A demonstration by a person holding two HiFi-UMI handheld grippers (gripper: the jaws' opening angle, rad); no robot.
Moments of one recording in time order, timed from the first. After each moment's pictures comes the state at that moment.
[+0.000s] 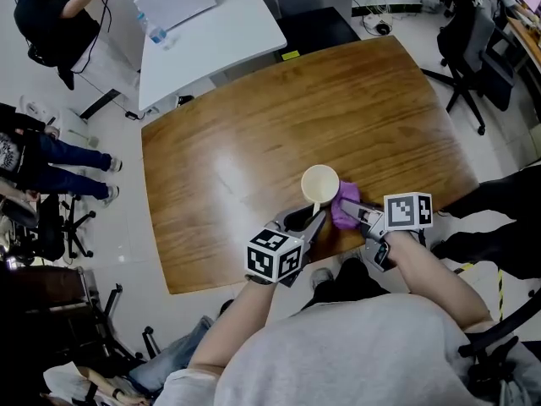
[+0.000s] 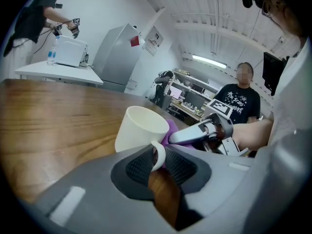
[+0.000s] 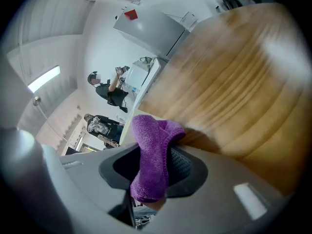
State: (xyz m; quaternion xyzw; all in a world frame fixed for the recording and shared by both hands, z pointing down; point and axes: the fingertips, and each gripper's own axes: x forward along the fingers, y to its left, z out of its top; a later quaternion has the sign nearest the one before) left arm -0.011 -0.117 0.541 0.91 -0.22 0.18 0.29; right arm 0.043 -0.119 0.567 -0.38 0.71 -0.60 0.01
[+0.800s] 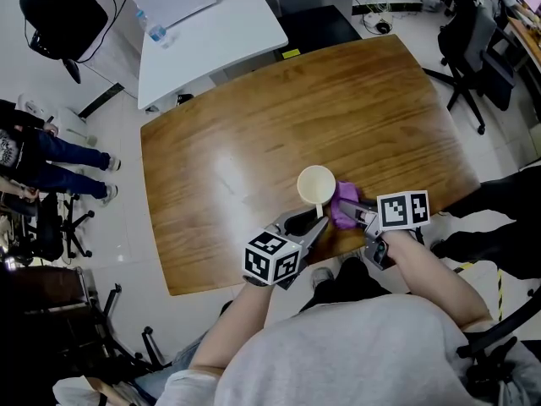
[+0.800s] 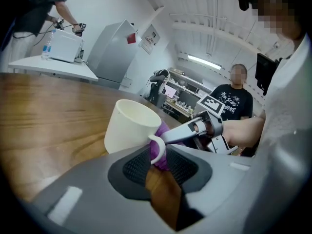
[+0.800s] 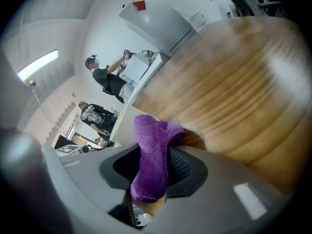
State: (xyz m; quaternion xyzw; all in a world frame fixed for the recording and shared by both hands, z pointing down) left arm -0.014 -0.108 0.547 0.92 -0.18 0.18 0.29; right arm 0.038 -0.123 0.582 -0.40 0.72 -0.57 -0.06
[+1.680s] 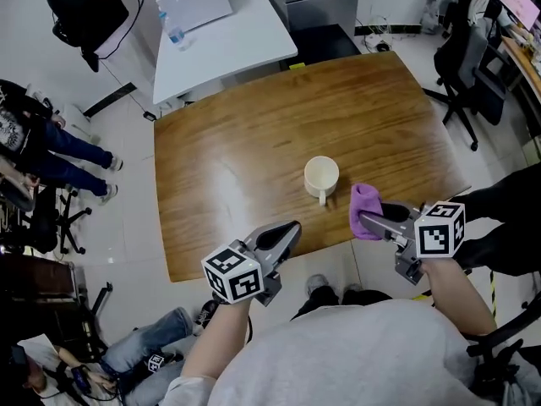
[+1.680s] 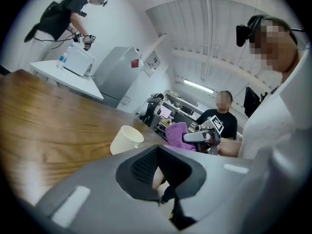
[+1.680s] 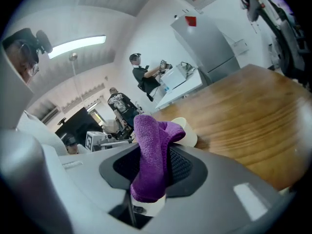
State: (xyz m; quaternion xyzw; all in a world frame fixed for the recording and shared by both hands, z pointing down) left arm -0.091 -0.048 0.449 0.93 -0.19 0.04 0.30; right arm 0.031 -0.038 0.440 -0.34 0.85 -0.41 -0.06
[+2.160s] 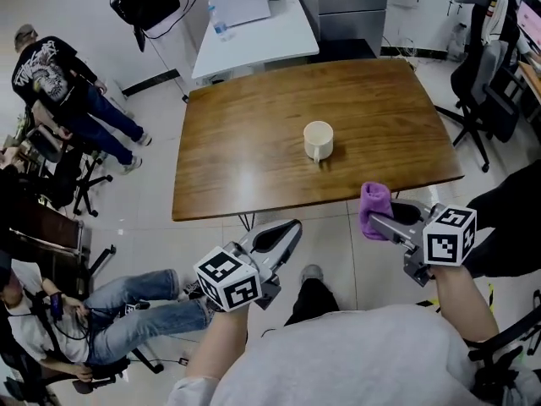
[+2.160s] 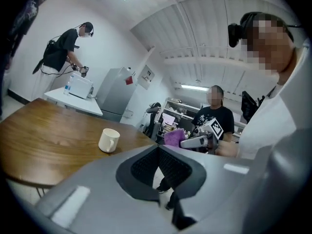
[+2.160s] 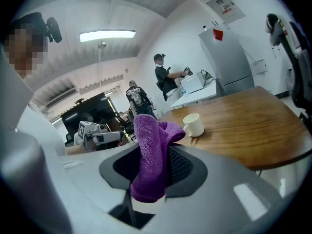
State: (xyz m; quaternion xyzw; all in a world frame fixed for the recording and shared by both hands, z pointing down) left arm -0.080 0.123 0.383 0.94 -0.26 0.00 0.22; right arm 0.055 0.113 0.399 -0.30 0.90 -0.30 -0.09
